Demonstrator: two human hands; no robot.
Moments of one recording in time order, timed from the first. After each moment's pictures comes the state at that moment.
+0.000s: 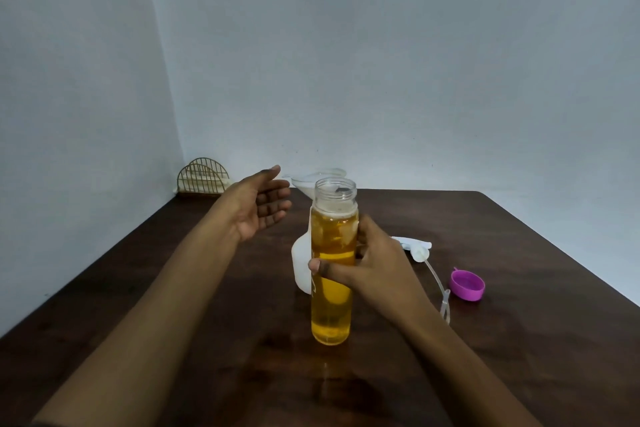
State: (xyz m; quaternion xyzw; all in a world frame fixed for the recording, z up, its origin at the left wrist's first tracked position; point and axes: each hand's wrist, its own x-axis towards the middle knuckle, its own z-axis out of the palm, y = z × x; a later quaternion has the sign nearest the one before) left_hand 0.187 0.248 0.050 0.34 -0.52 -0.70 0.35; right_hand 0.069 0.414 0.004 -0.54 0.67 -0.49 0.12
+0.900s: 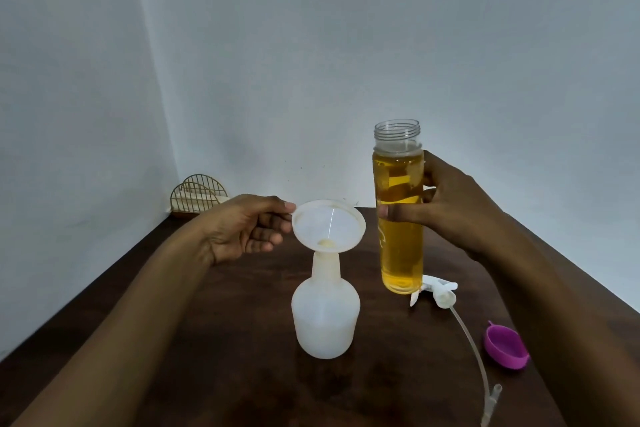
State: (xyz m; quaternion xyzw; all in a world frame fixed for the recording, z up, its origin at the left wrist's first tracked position) left_hand 0.176 0.204 0.077 0.32 -0.64 -0.67 0.22; right_hand -0.034 0.365 0.097 -0.55 0.69 -0.47 0.07
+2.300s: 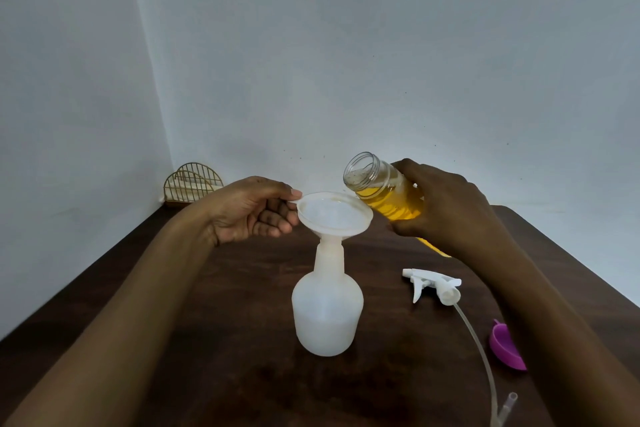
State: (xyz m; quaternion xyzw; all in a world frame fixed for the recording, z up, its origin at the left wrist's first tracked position) left_hand 0.163 0.178 0.073 0.25 -0.67 -0.67 0.18; right_hand -0.038 0.343 0.076 -0.59 0.75 -0.24 -0.17
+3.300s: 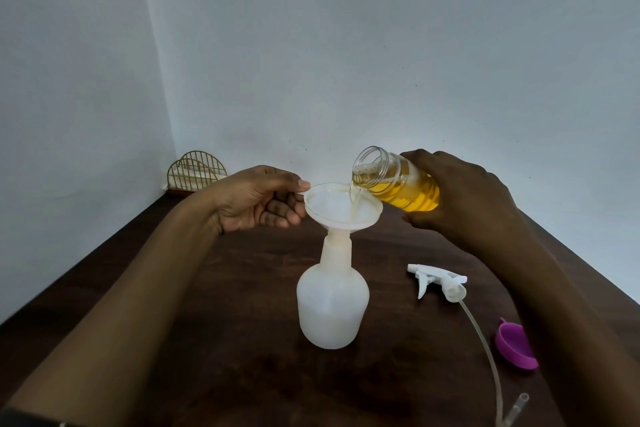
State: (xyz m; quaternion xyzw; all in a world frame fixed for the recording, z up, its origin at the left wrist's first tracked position) left_hand 0.165 0.171 0.069 0.20 -0.69 -0.68 0.16; right_hand -0.037 0.347 0.079 -0.59 0.75 -0.21 -0.21
